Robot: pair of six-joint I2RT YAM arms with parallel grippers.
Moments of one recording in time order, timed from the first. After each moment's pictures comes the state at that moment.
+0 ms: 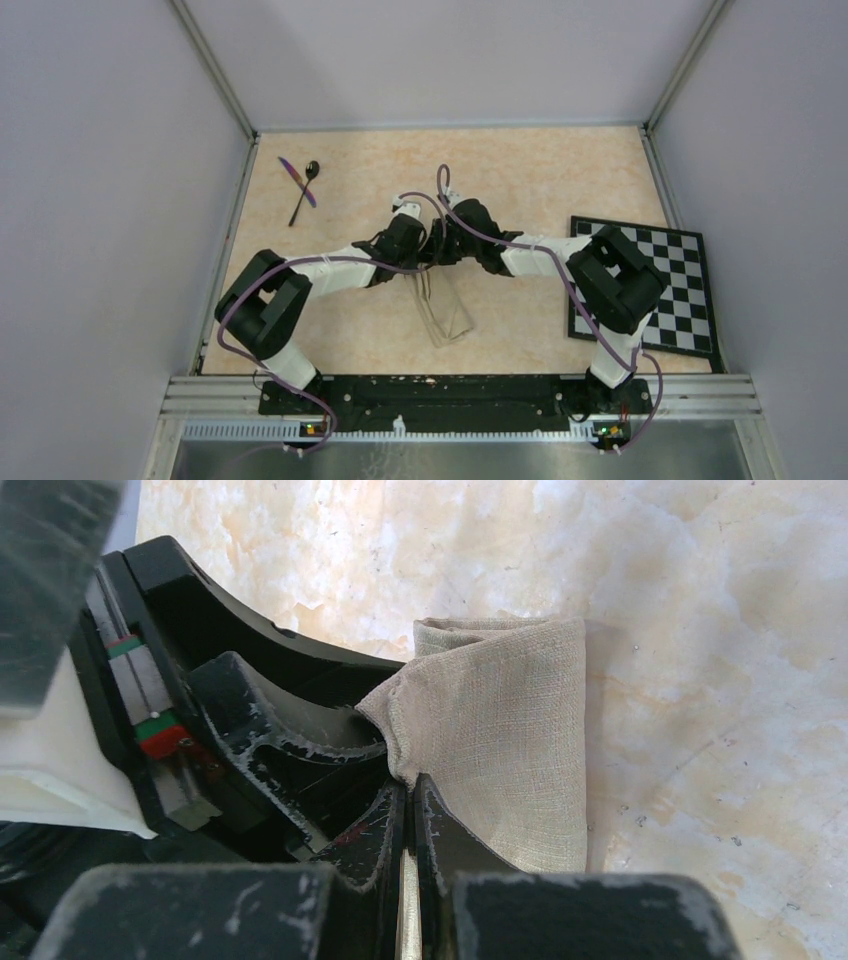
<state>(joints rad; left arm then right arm) -0.67 1.63 0.83 -0.06 -0.28 -0.40 0.76 1.82 1.00 0.25 -0.28 0.67</state>
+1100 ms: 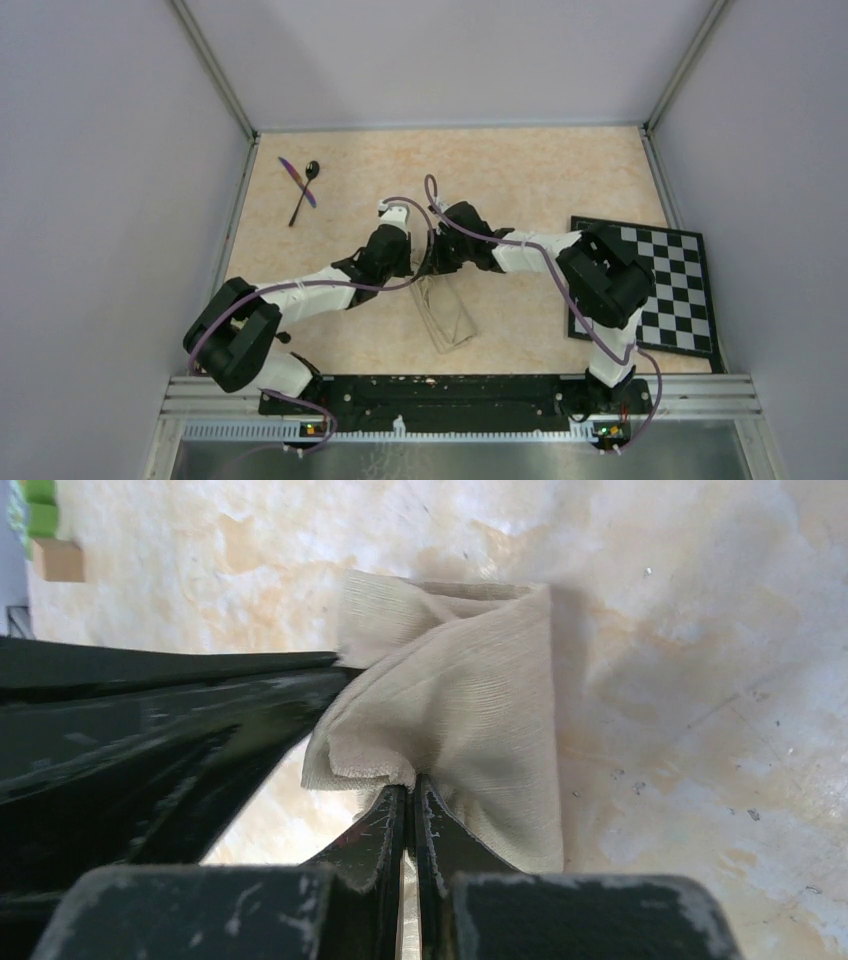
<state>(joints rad) -0.68 1.44 0.67 0.12 -0.27 -0.42 0.77 1.87 1.07 0.07 -0.32 0.58</state>
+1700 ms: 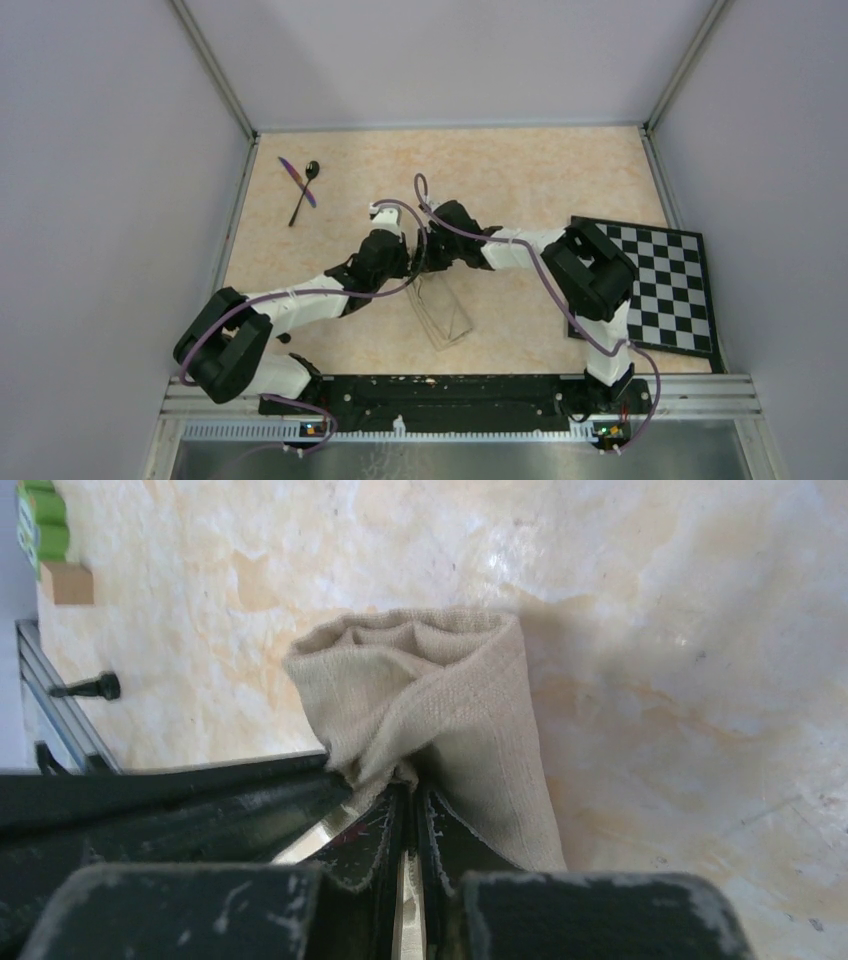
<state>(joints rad) -0.68 1.37 0.59 0.21 -0.25 -0.48 0.79 1.98 1.18 0.05 -0.31 0.61</state>
